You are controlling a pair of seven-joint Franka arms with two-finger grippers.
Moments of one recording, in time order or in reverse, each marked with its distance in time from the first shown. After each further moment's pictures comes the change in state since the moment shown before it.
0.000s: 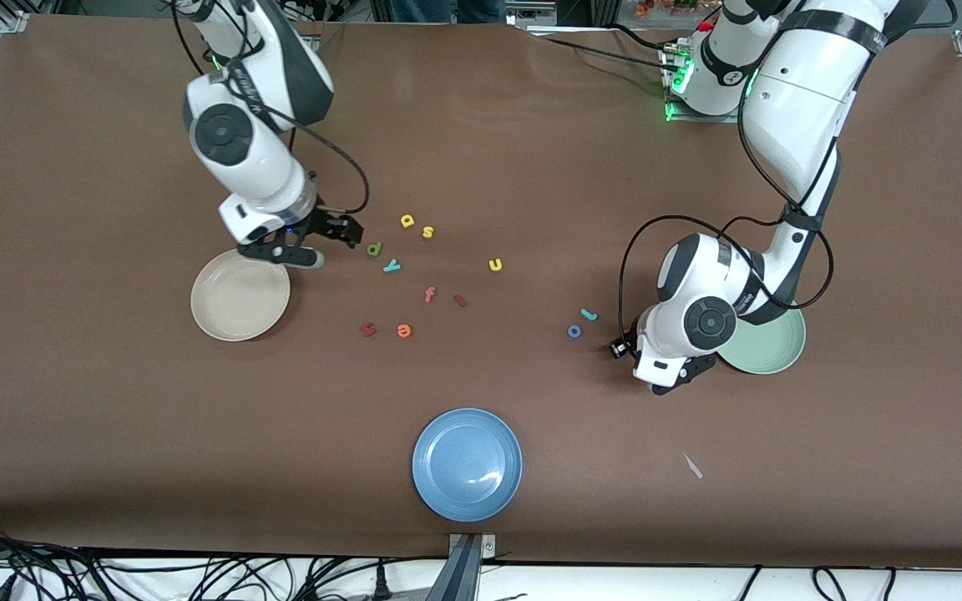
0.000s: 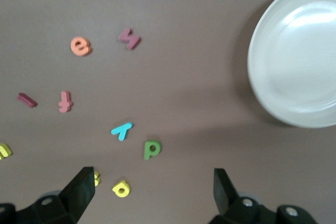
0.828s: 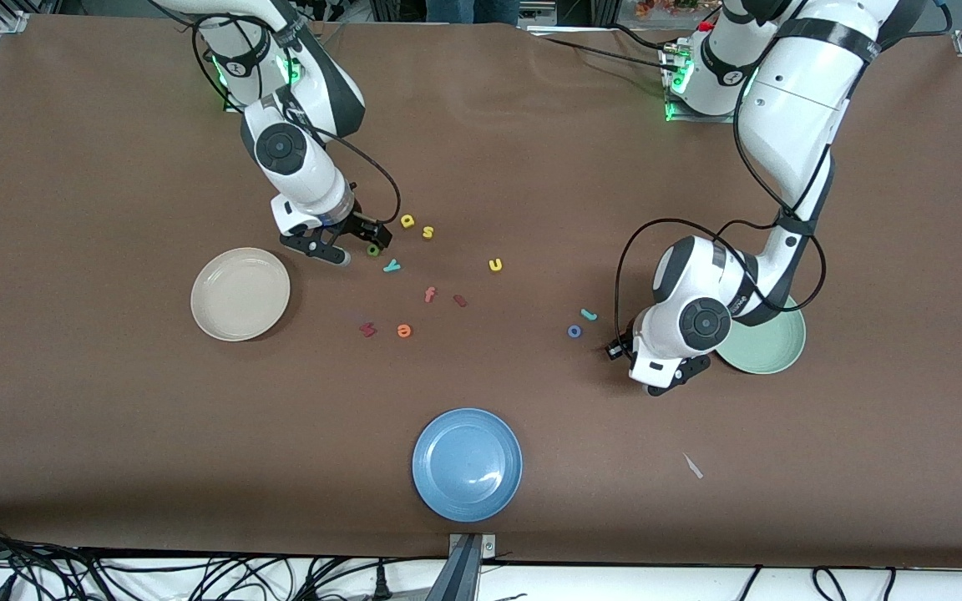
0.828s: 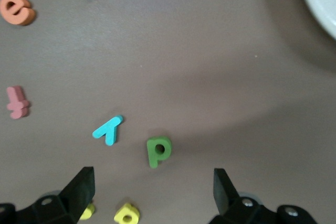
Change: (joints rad) left arm 0.000 0.017 -0.006 0.003 0.000 0.025 0.001; right arm -0.003 0.140 0.057 -0.158 0.000 0.327 0.209
